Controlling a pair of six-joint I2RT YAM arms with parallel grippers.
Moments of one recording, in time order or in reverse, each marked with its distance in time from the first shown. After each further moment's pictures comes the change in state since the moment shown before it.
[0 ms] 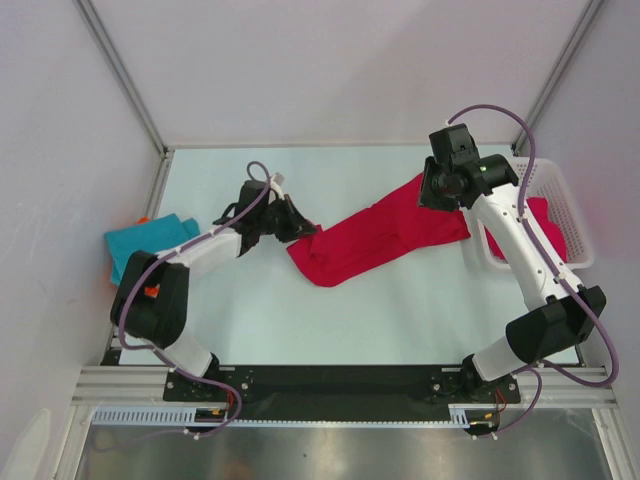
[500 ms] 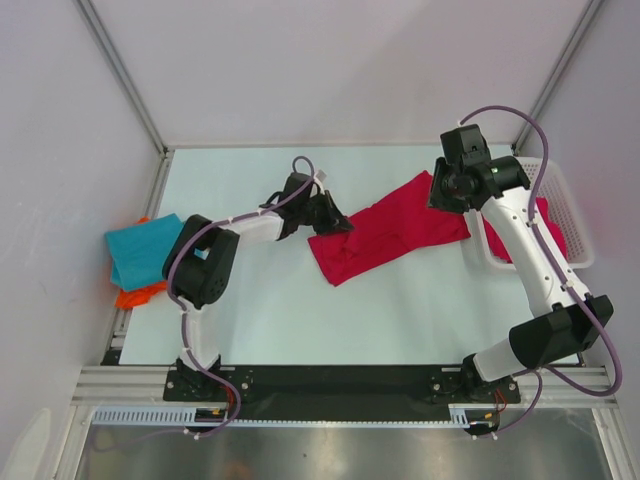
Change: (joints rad) left arm -0.146 0.408 0.340 0.078 0.051 -0.096; right arm -0.035 -0.040 -0.005 -0.036 0.004 -0.005
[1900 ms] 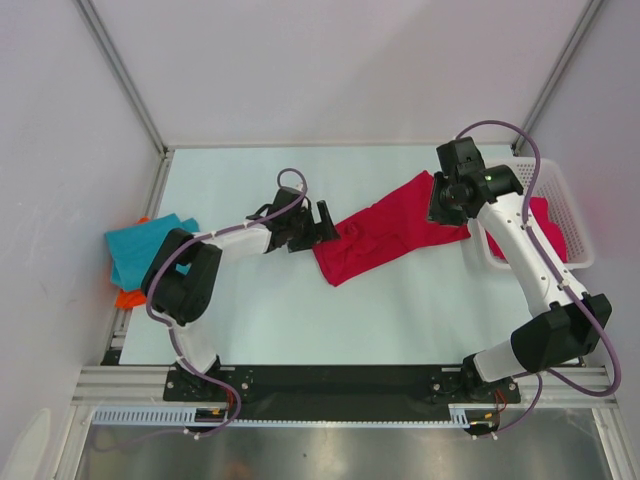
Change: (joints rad) left arm -0.003 -0.161 -0.180 -0.146 -0.313 0.180; right arm -0.009 -0.021 -0.120 0.013 -0.011 -0.001
